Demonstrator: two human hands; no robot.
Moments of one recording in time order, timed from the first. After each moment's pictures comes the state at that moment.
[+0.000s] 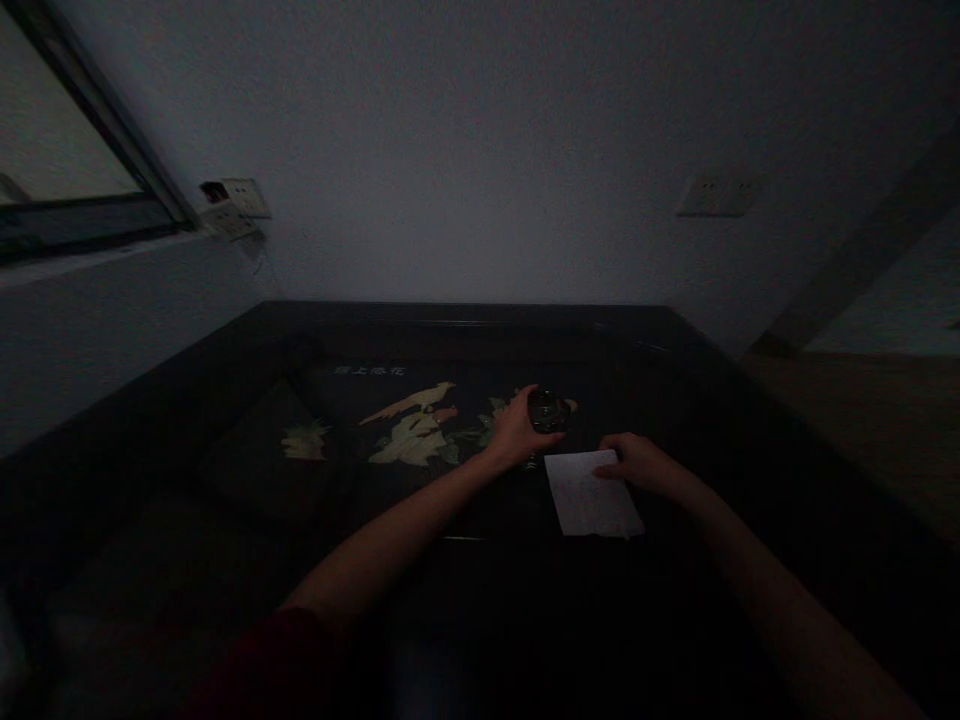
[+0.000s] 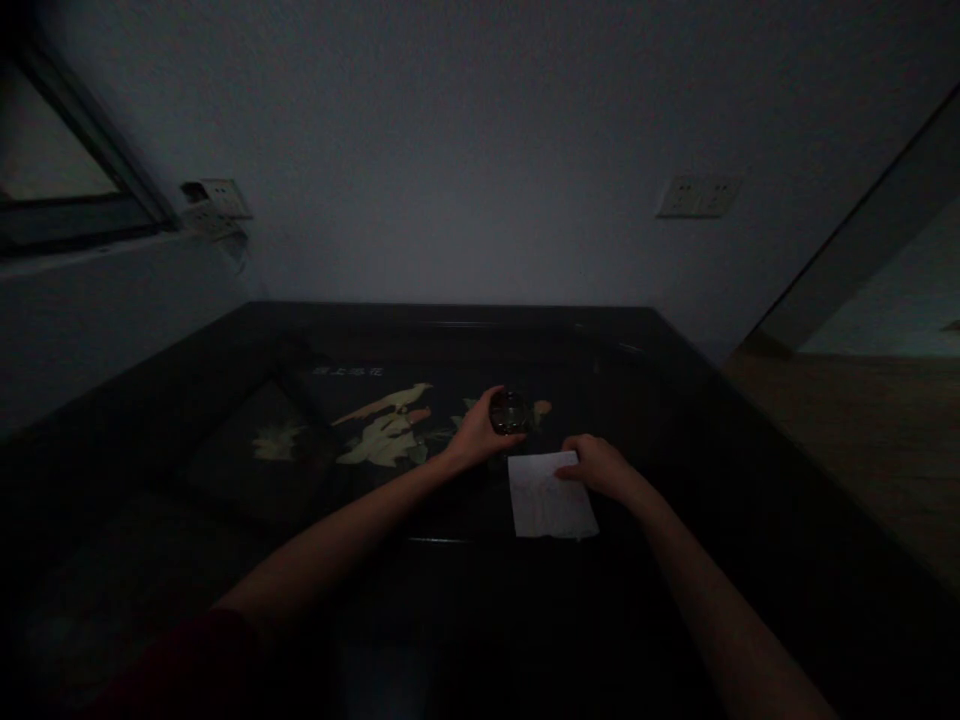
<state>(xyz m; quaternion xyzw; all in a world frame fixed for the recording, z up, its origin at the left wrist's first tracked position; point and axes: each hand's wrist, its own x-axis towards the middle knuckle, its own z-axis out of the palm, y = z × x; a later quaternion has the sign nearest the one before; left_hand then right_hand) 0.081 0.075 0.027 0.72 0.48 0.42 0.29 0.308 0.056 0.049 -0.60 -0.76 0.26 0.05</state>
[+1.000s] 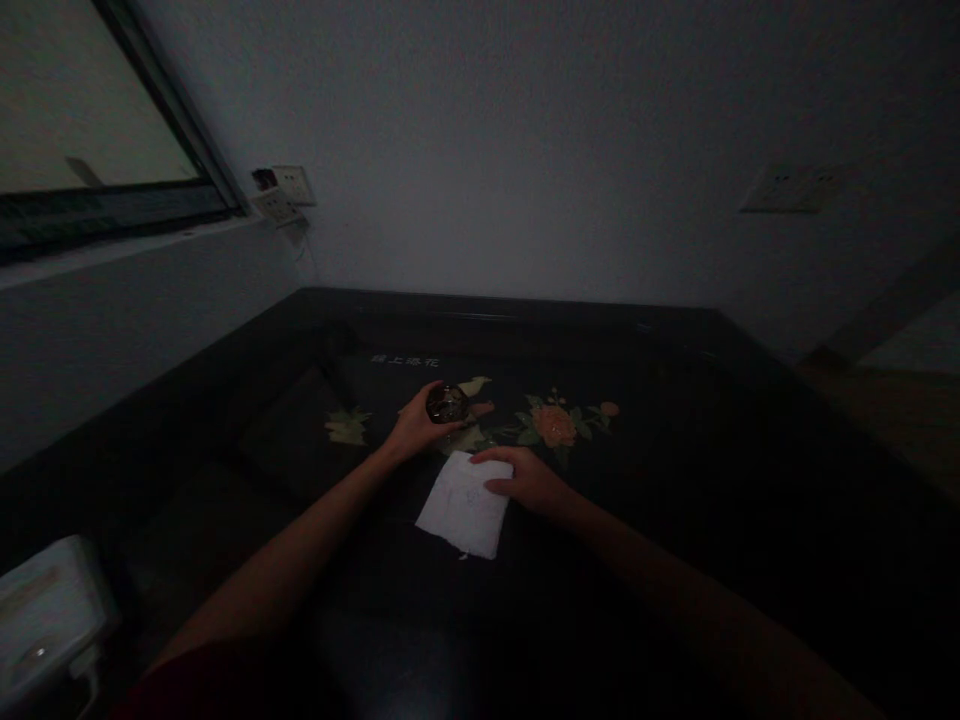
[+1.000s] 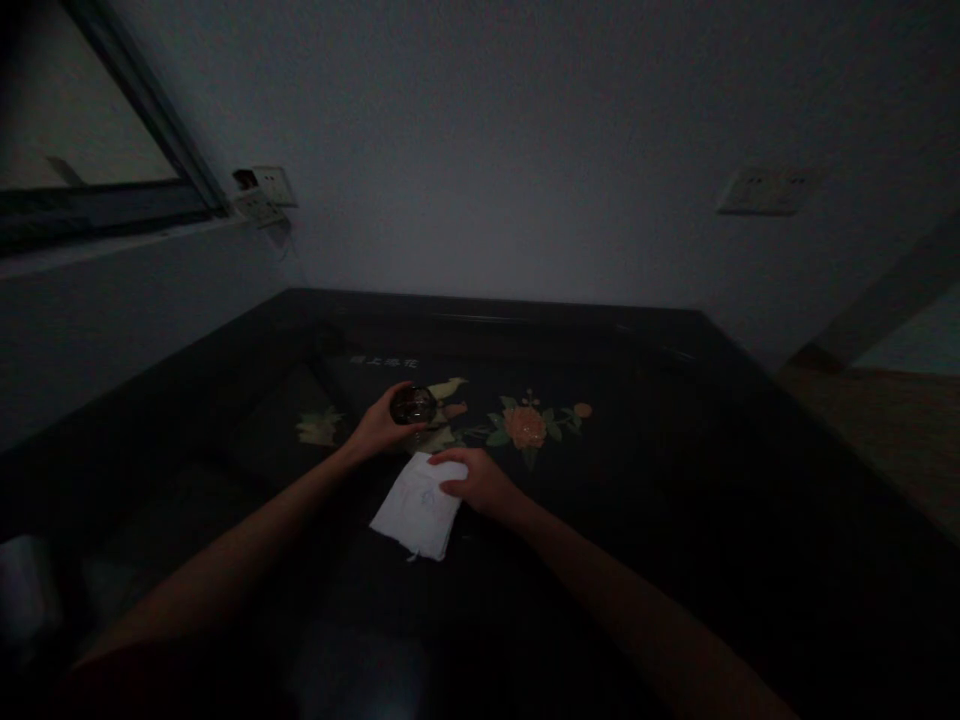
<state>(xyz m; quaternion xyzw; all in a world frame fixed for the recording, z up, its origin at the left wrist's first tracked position) -0.142 0.057 0.015 0.67 0.59 0.41 0.21 0.094 0.012 0.047 -0.37 -0.78 0.47 0.19</state>
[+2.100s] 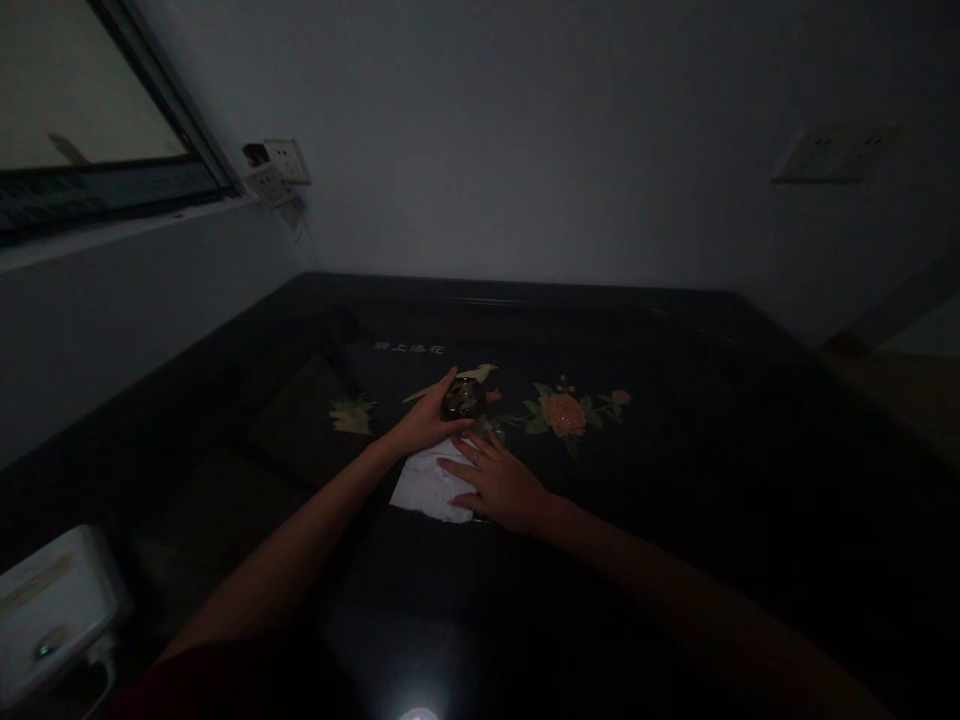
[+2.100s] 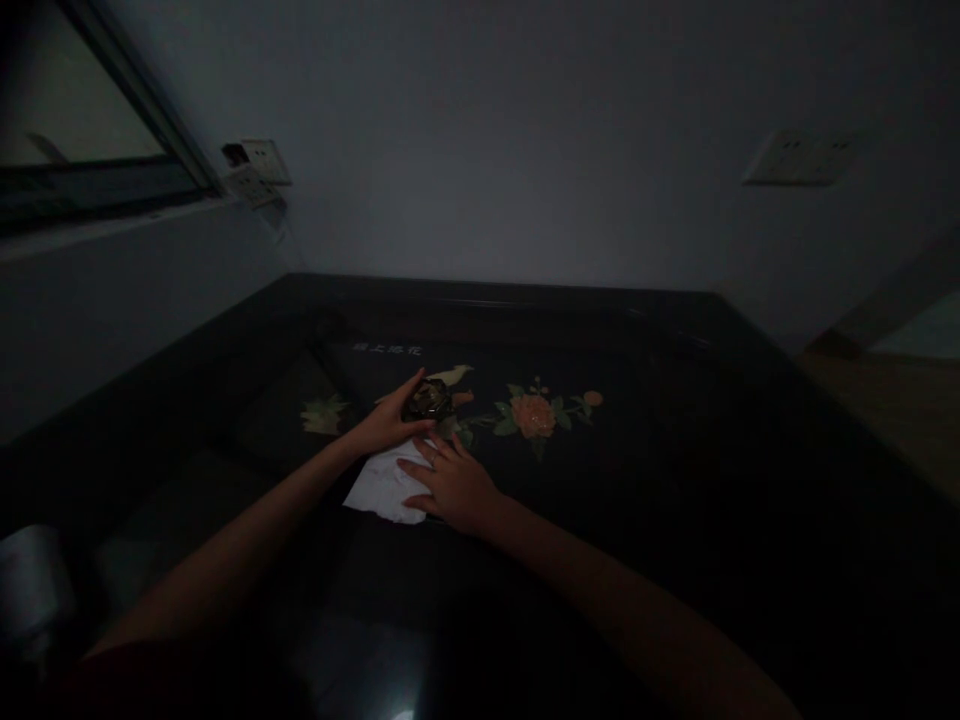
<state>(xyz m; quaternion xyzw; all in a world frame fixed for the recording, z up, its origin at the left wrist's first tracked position) -0.146 0.050 0.020 0.75 0.52 0.32 0.25 0.058 0.000 0.024 -0.23 -0.96 0.14 0.10</state>
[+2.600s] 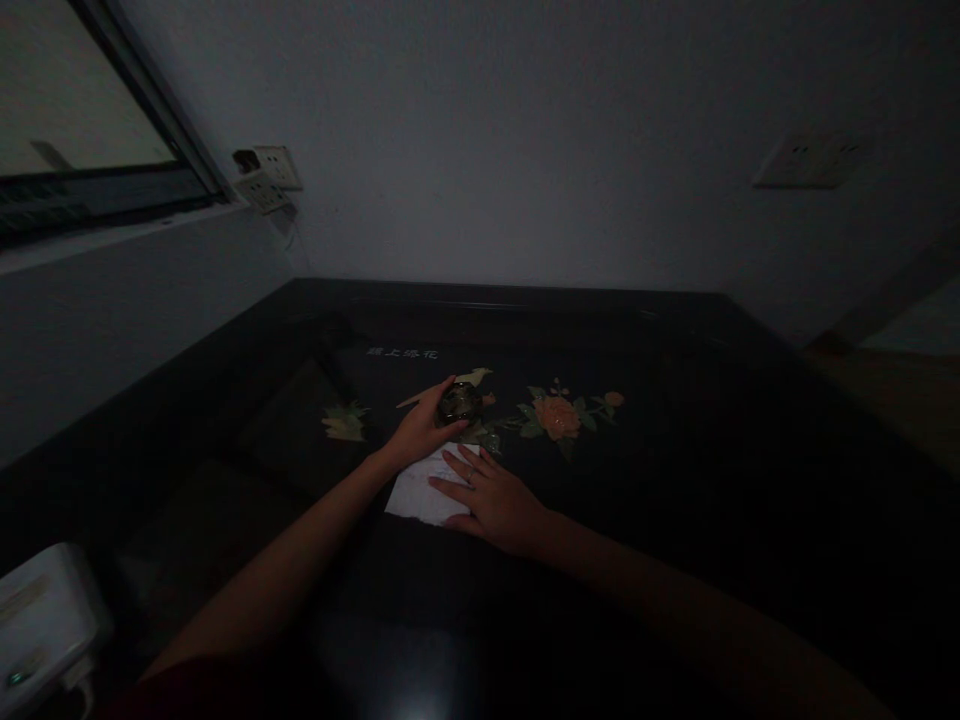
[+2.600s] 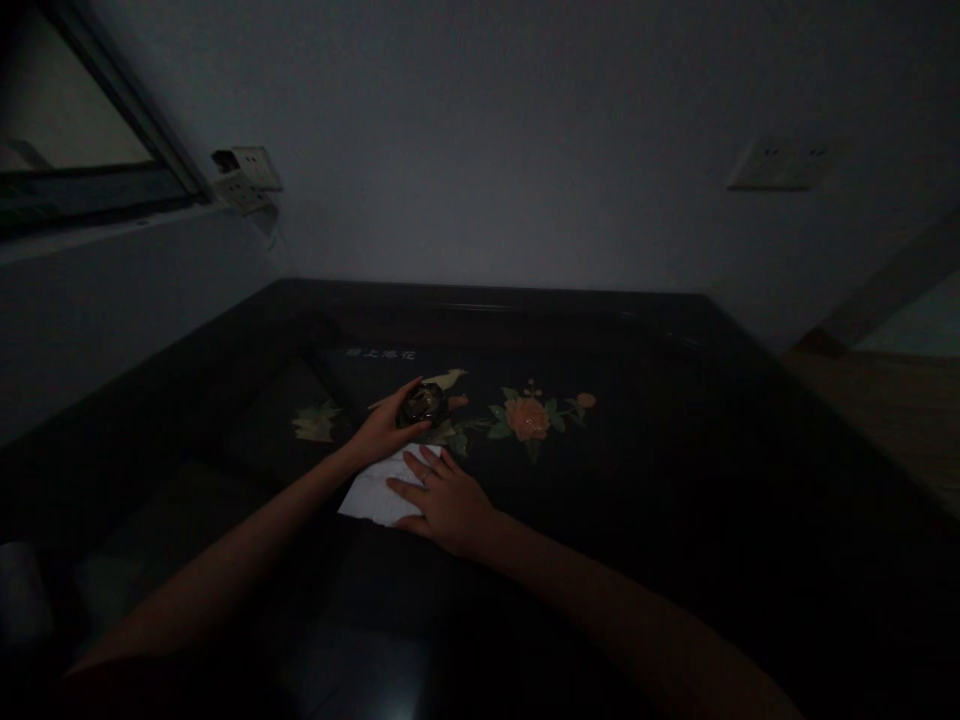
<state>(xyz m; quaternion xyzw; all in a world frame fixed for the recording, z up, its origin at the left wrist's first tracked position) -0.140 0.046 0.015 0.74 0.53 0.35 0.22 0.064 -0.015 0.028 -0.23 -0.96 0.15 0.09</state>
